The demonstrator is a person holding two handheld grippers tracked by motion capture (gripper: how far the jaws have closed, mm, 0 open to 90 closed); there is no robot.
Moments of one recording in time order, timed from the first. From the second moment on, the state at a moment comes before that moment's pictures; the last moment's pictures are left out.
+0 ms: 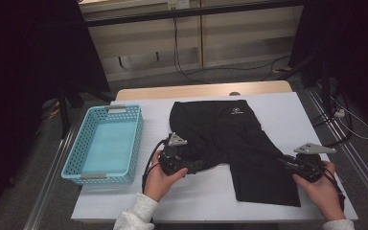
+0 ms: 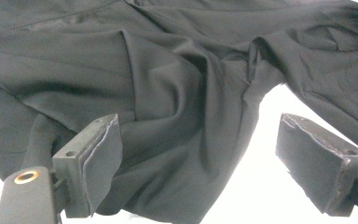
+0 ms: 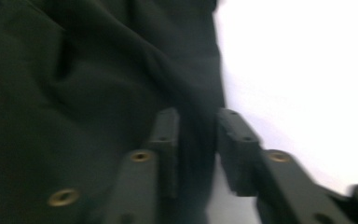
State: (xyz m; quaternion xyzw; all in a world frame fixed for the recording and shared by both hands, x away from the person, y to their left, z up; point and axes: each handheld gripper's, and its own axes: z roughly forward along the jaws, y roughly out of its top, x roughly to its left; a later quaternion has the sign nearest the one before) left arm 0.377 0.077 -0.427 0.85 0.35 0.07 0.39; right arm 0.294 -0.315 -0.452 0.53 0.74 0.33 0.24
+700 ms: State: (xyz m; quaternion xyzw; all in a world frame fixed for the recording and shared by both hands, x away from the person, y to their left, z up) left arm 0.376 0.084 -0.428 0.84 0.36 0.08 0.40; right arm 0.301 -0.234 -0.453 0.45 0.78 0.38 0.19
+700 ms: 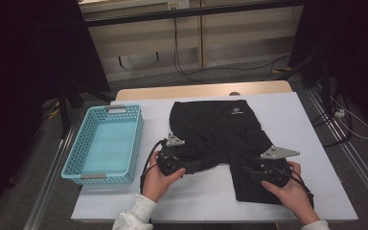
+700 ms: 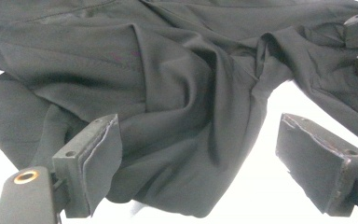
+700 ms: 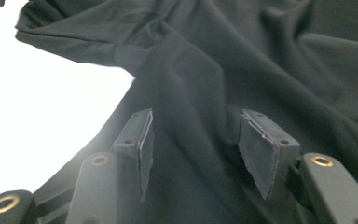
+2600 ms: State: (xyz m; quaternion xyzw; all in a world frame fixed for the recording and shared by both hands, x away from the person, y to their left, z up) left arm 0.377 0.088 -0.423 0.84 0.36 0.08 0.41; right arm 0.260 -0.199 -0.457 0.36 0.85 0.37 0.10
